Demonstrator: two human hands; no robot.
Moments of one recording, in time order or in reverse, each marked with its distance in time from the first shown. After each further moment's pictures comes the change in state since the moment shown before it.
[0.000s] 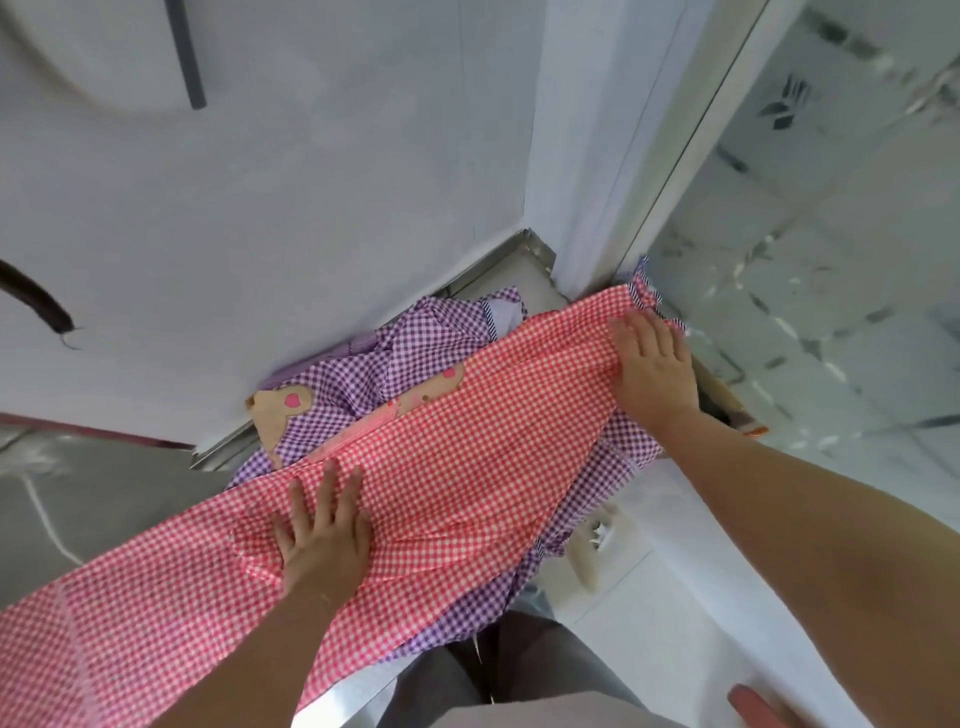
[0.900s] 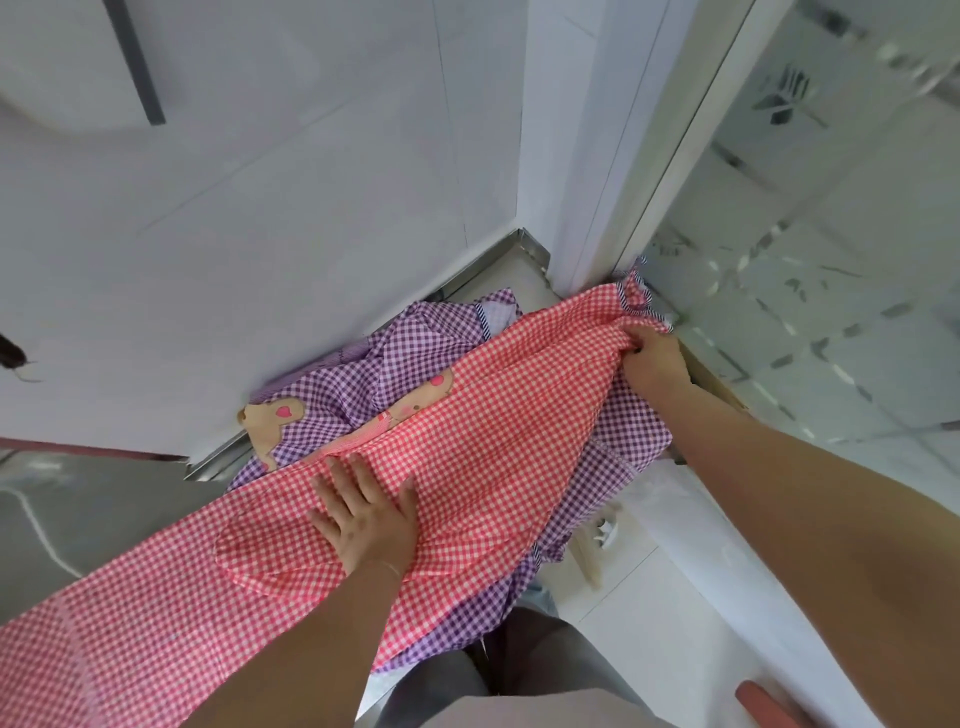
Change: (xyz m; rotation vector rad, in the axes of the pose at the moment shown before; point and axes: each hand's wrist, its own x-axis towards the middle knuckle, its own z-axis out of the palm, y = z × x) left_hand 0.018 0.081 -0.002 -0.158 -0.007 -0.286; right_hand 0.037 0.010 -0.003 0.701 -0.140 0.410
